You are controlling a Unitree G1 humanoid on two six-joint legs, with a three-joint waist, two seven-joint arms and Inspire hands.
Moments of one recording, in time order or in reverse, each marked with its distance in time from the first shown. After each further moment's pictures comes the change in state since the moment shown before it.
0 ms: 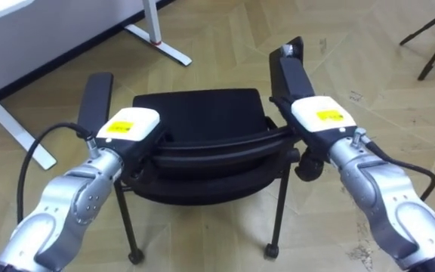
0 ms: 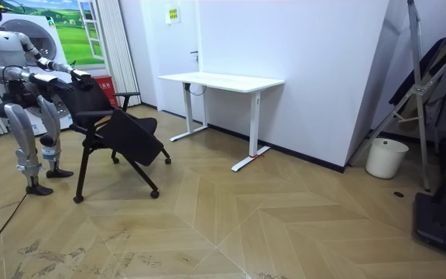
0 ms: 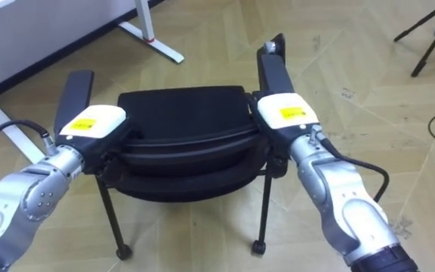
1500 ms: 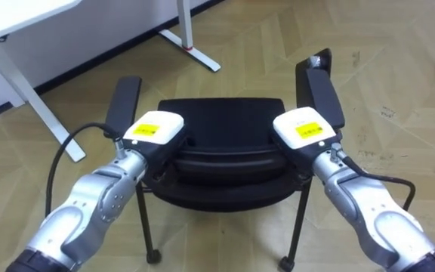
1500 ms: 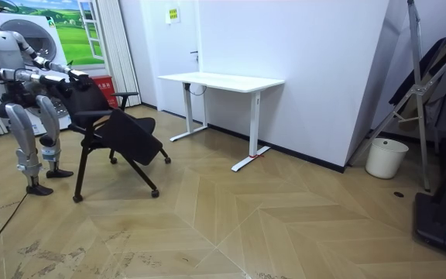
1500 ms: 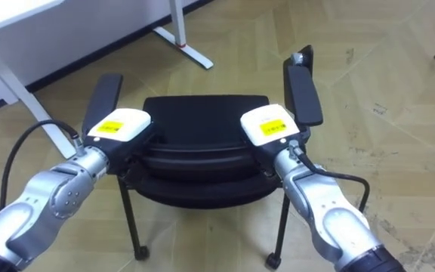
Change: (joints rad) left arm -0.087 -0.034 -0.144 0.099 -0.023 0.005 0.068; right arm -0.013 -0.004 0.147 0.093 -0.118 0.009 -0.127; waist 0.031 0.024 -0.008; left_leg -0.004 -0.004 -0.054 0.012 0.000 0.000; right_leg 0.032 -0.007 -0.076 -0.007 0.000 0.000
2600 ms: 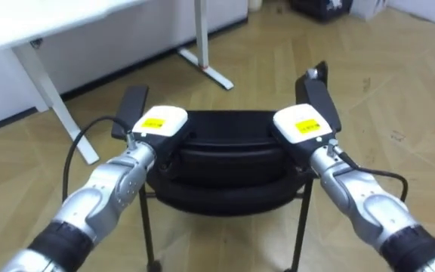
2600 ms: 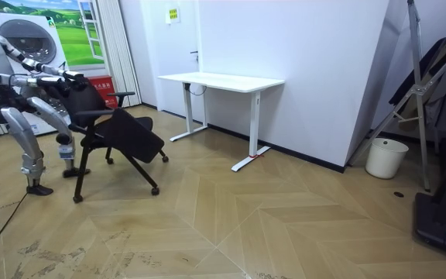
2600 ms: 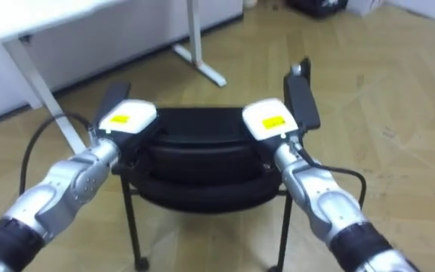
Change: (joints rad) left arm -0.168 -0.095 -0.044 0.336 -0.015 -0.069 0.148; right arm -0.151 0.045 0.013 0.375 0.077 -0.124 -0.264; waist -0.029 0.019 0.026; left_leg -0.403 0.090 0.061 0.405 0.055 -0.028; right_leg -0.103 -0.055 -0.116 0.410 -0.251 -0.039
